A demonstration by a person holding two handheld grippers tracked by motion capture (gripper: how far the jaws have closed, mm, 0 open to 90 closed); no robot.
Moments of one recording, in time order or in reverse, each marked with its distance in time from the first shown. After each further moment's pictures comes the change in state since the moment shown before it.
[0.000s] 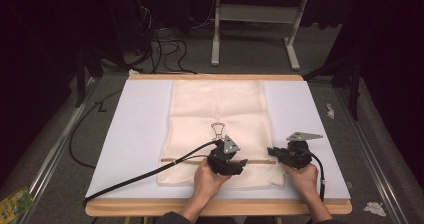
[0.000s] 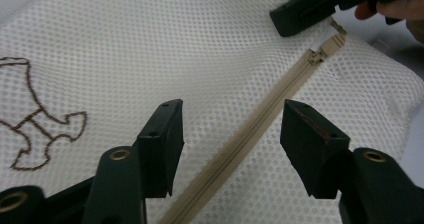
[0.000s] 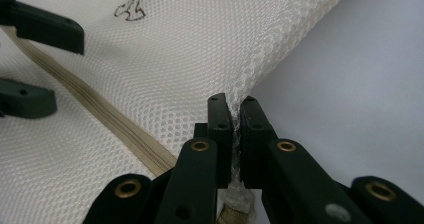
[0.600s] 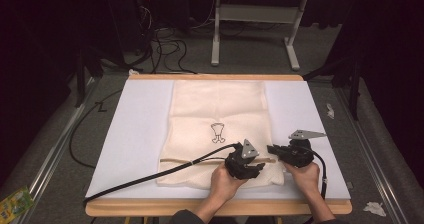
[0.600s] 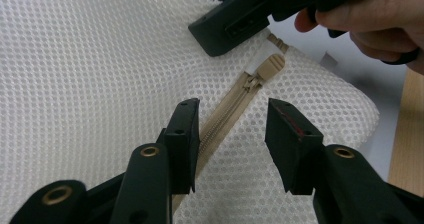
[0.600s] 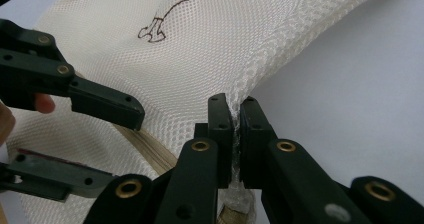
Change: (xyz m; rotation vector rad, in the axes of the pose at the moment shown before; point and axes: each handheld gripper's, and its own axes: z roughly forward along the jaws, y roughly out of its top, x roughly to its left) left arm -0.032 0.017 0.023 -0.045 -0.104 0.046; right arm 0.007 0.011 -0.012 -0.039 0.041 -0.015
